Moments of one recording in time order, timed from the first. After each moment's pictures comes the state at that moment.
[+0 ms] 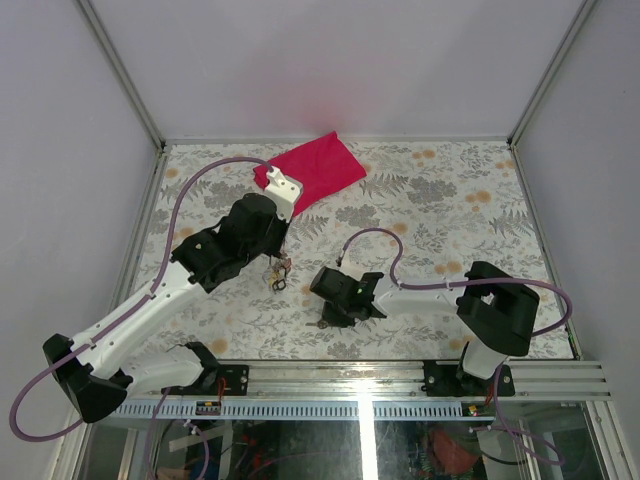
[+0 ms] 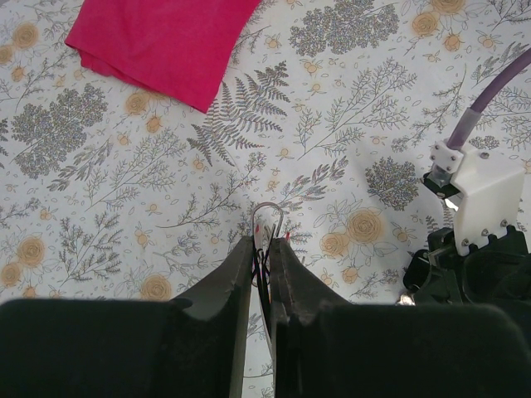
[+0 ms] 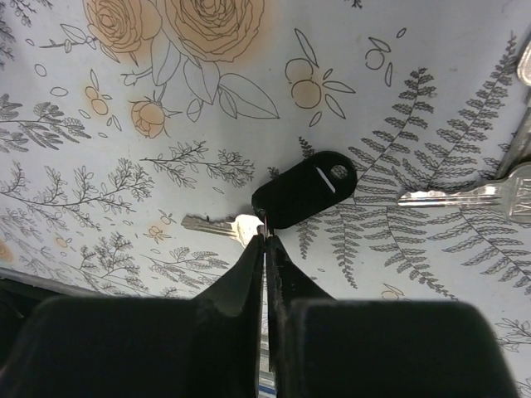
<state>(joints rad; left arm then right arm) -0.74 1.11 1.15 -0.65 -0.25 -0.06 1.13 1.67 0.92 -0.40 0.14 1.27</state>
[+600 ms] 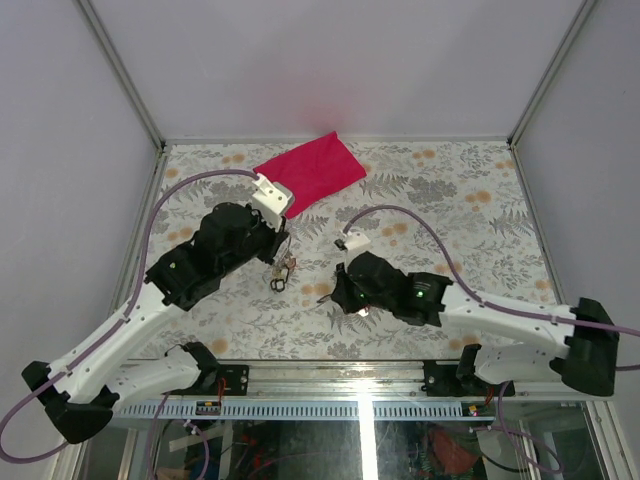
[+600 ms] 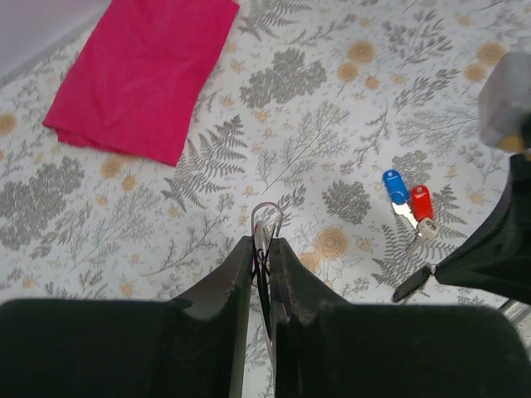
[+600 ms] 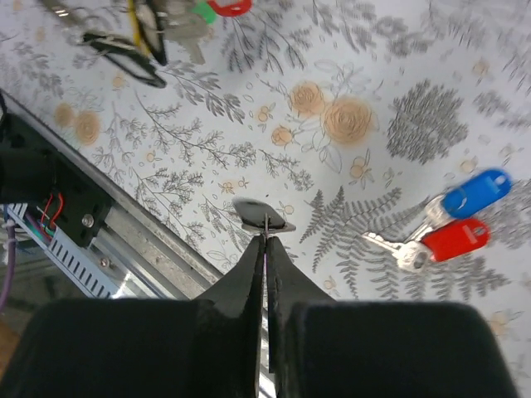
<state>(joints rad) -0.74 0.97 1.09 -0.56 -0.11 0.02 1.13 1.24 0.87 -0.36 0.18 0.67</state>
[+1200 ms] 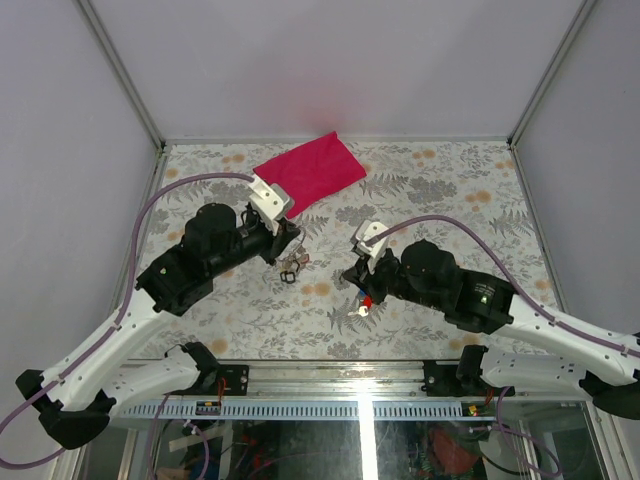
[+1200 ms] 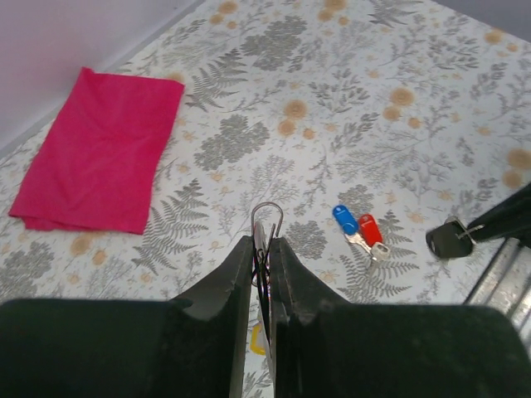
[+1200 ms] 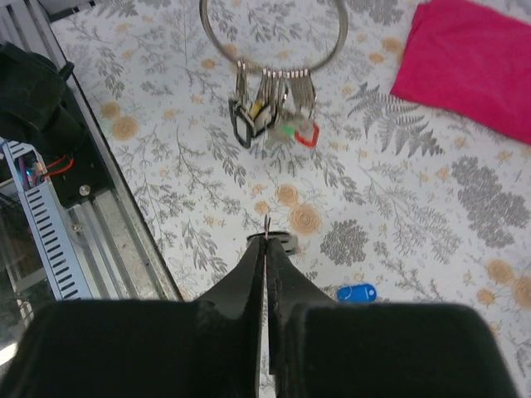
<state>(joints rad) -0.74 0.91 1.09 -0.44 0.07 0.08 1.14 0.93 0.96 -0.41 0.09 0.06</state>
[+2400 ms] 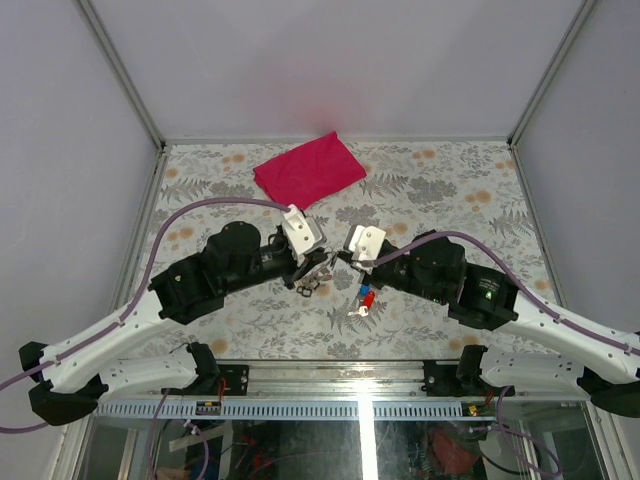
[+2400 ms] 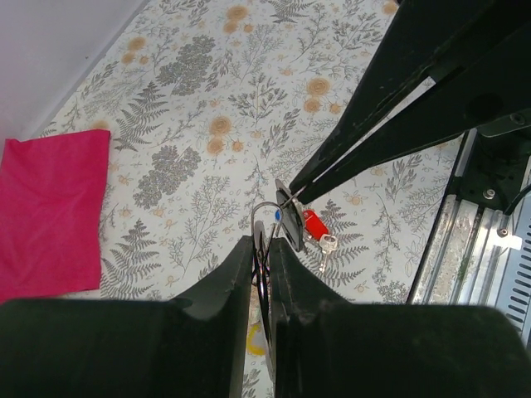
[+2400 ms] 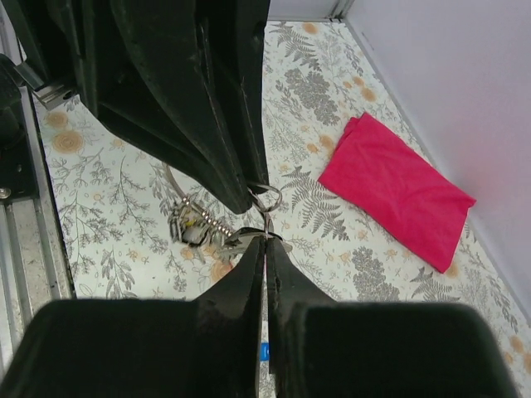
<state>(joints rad) -1.01 0.95 1.10 -0.43 0.06 0.16 1.14 0.96 1.08 -0.36 0.06 -0.33</state>
